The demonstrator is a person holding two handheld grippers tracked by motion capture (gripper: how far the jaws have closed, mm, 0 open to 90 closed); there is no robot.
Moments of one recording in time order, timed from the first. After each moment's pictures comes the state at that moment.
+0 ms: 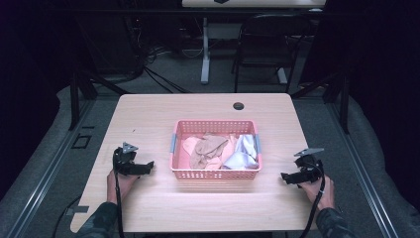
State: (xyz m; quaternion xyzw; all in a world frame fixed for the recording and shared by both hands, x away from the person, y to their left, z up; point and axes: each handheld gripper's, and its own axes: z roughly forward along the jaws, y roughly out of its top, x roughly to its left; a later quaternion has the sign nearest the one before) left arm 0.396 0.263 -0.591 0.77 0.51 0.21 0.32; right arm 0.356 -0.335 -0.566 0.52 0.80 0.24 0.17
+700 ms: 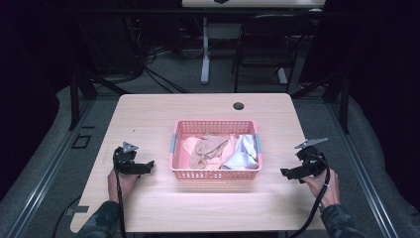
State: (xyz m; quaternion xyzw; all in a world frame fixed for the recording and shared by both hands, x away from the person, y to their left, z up) left arm 0.397 0.262 -0.592 0.77 0.51 0.21 0.32; right arm 0.350 -0.320 -0.511 0.50 0.82 0.25 0.14
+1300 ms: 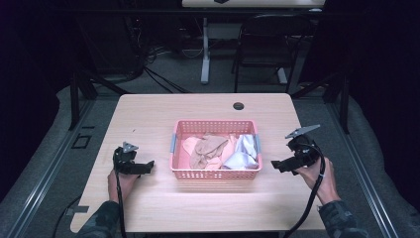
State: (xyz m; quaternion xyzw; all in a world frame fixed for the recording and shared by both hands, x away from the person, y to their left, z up) left arm 0.397 0.262 -0.592 0.77 0.51 0.21 0.32; right arm 0.352 -0.279 -0.455 0.45 0.84 0.26 0.14
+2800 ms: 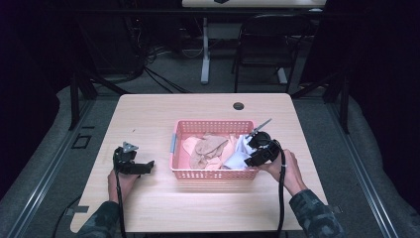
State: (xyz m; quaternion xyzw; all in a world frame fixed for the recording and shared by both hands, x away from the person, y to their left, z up) left arm 0.397 0.262 -0.592 0.77 0.51 0.21 0.32; right arm 0.379 -0.187 -0.467 0.40 0.89 0.20 0.07
